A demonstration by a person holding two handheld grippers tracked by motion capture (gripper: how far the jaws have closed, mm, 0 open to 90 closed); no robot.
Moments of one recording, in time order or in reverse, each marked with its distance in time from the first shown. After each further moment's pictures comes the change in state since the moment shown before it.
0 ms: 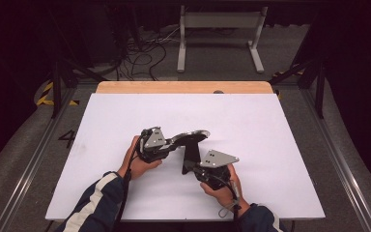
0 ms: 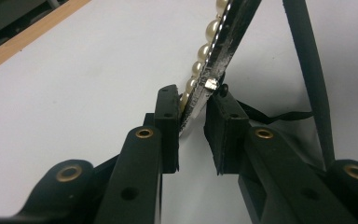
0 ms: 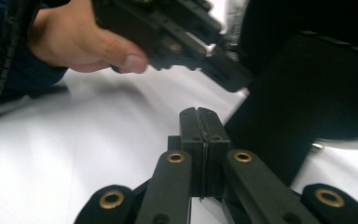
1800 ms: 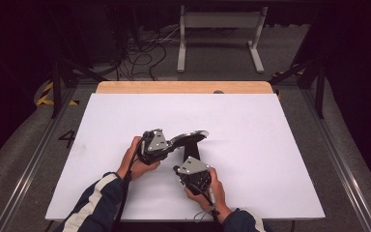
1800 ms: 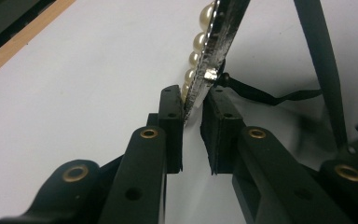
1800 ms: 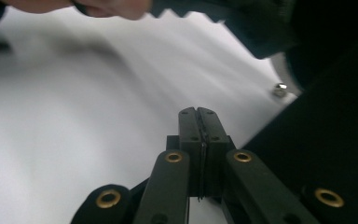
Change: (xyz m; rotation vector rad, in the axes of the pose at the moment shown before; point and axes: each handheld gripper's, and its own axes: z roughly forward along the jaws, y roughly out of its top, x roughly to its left) left arm -0.006 0.002 -0.003 0.085 0.041 0.083; right arm 0.027 -0.011 0.046 0.141 -0.151 -0.029
